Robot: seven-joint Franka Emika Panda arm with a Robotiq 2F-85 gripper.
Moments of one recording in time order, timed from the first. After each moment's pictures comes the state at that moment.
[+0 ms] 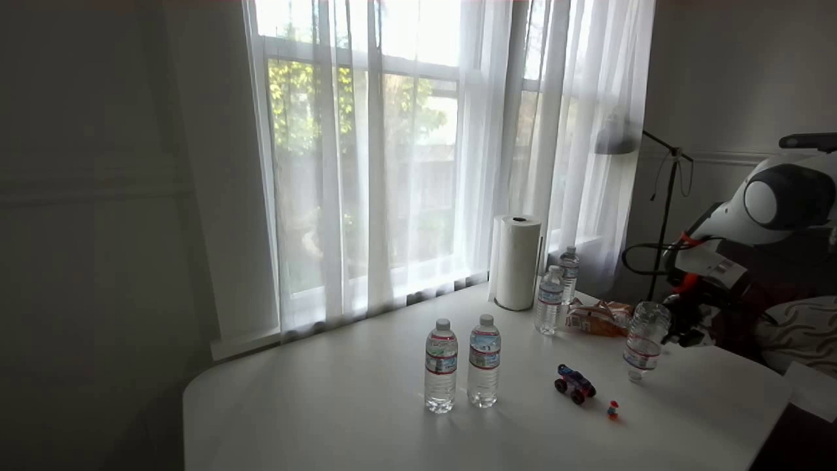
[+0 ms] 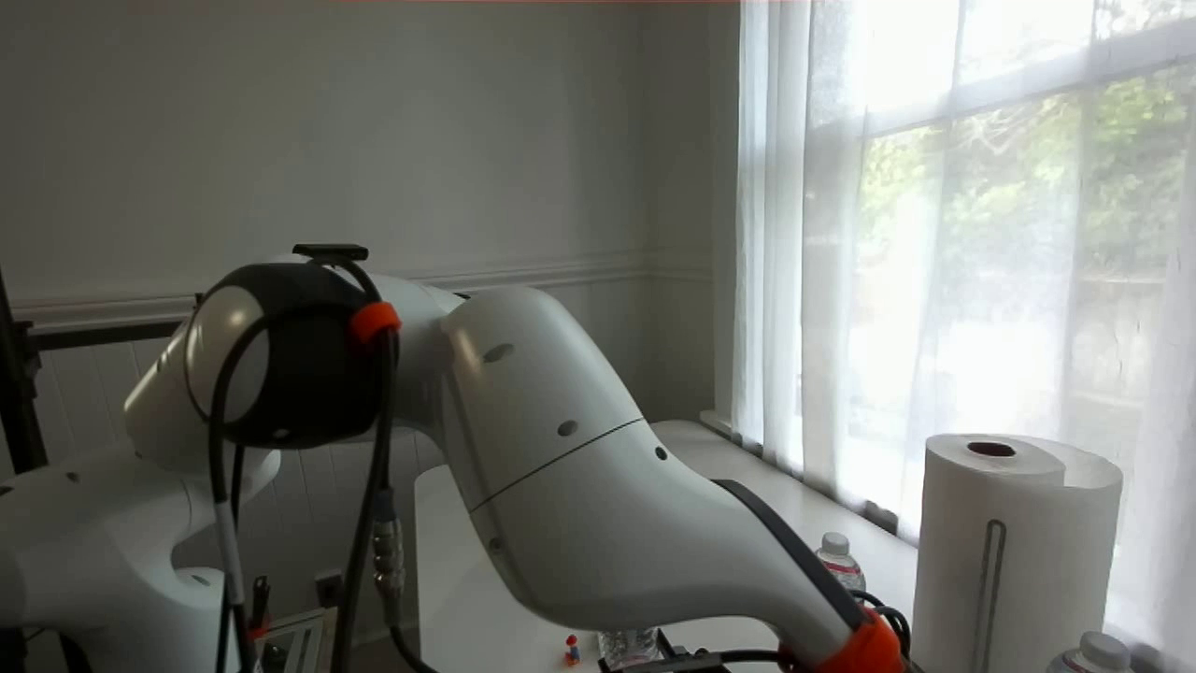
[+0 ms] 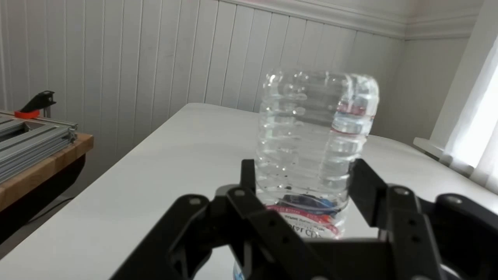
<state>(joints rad) -0.61 0.88 -0.32 -1.67 0.96 0.96 0.15</state>
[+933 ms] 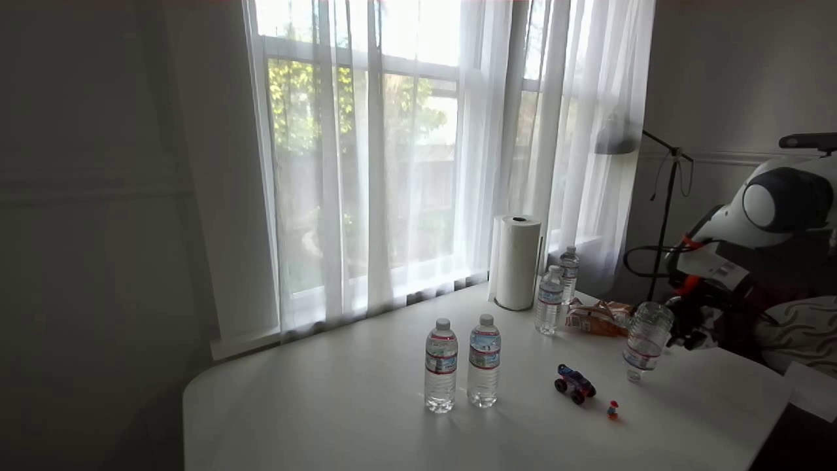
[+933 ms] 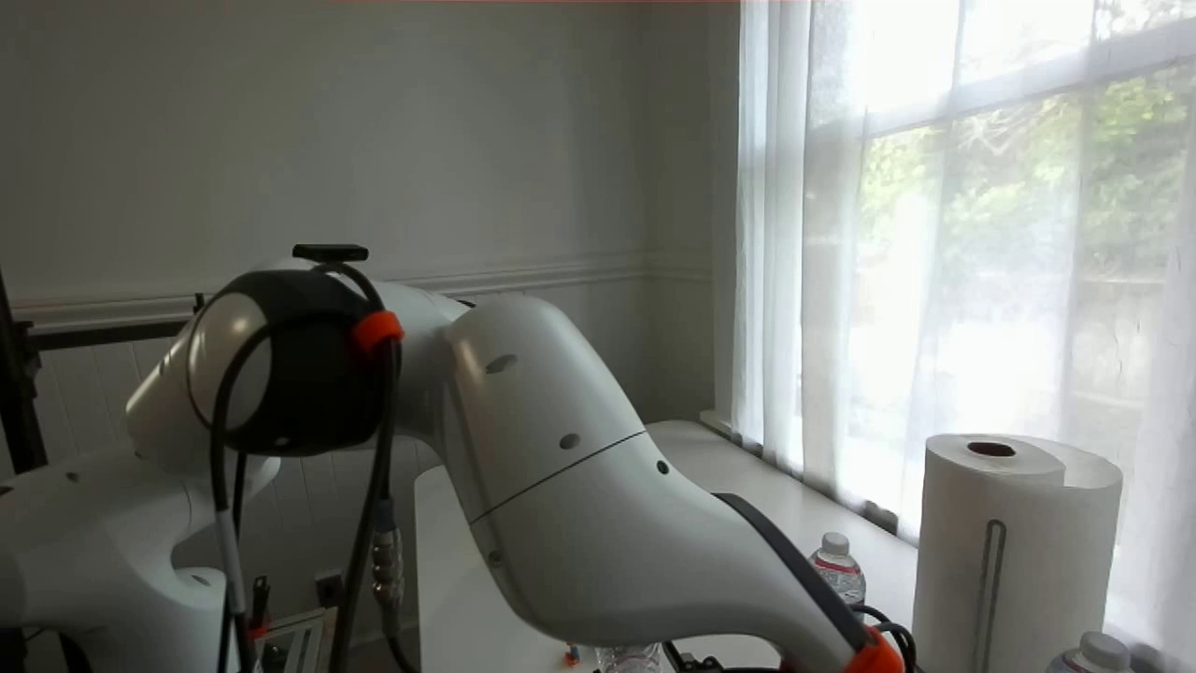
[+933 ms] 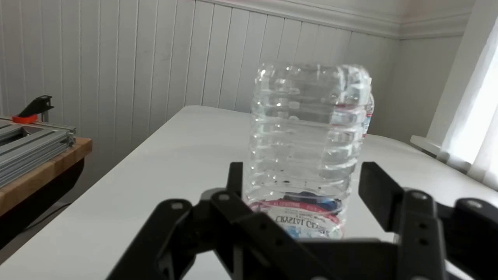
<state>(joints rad) -0.61 0.89 -0.33 -1.66 0.97 0.95 0.16</state>
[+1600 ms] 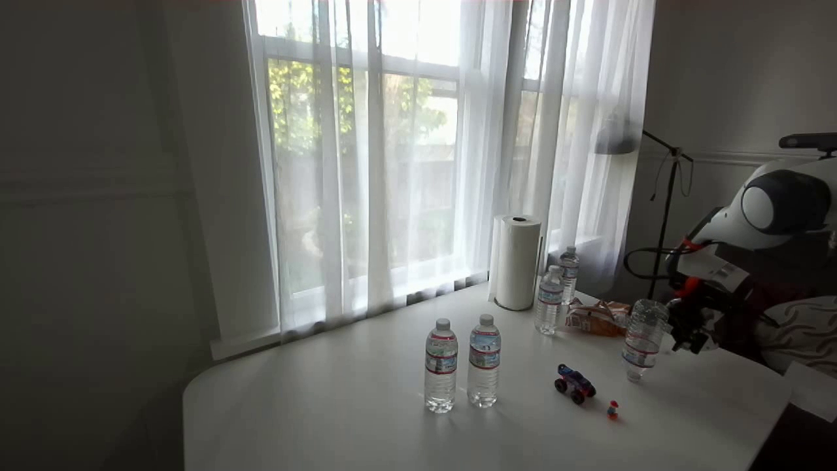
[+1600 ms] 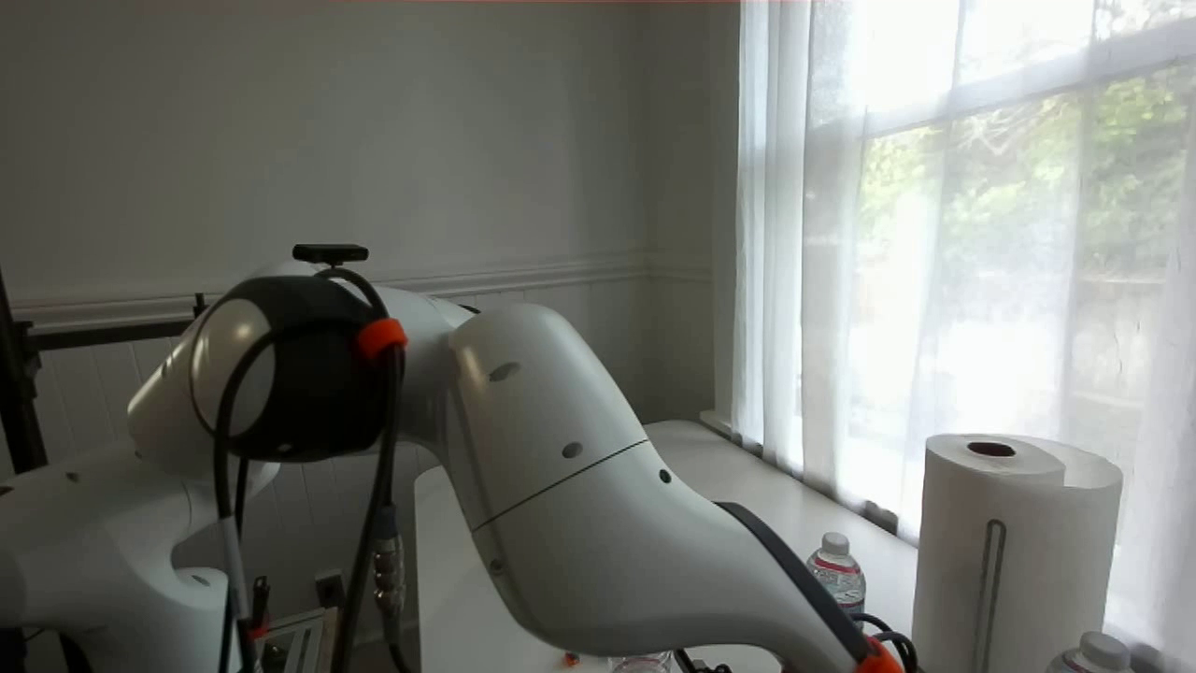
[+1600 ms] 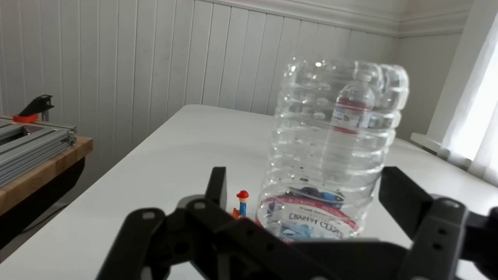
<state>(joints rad) -0.61 0.90 -0.34 -1.66 0.97 0.95 0.16</state>
